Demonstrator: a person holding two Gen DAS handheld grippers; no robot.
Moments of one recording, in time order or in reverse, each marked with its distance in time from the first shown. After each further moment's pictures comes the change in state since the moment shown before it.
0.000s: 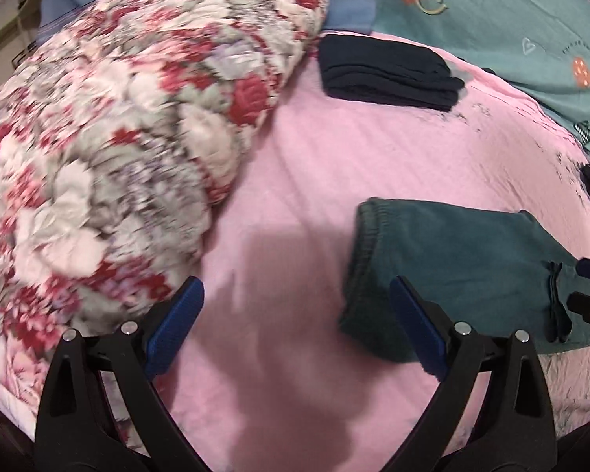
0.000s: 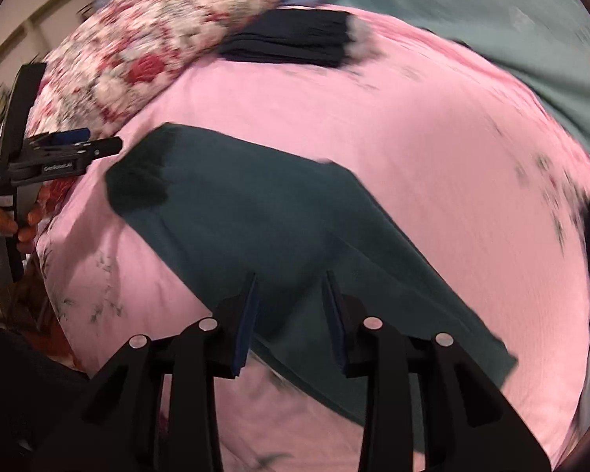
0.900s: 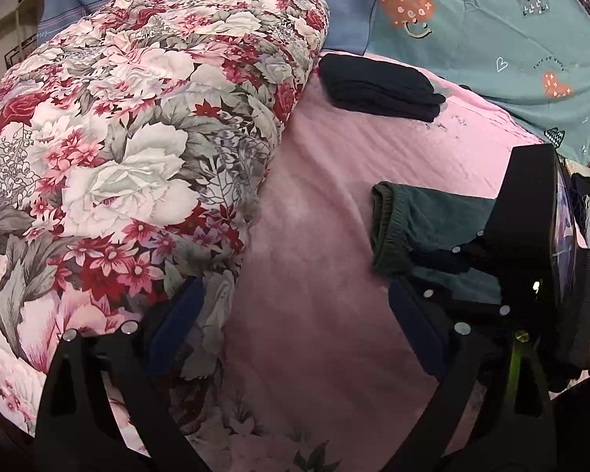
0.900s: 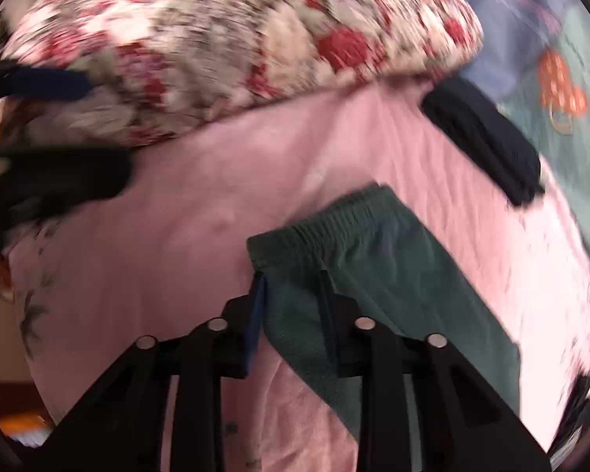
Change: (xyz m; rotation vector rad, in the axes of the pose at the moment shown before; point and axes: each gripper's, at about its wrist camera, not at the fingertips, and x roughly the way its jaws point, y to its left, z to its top) left arm -0.037 0.056 -0.038 0.006 -0.076 -0.119; right arm 0.115 0.209 0.070 -0.365 -0.033 -0.084
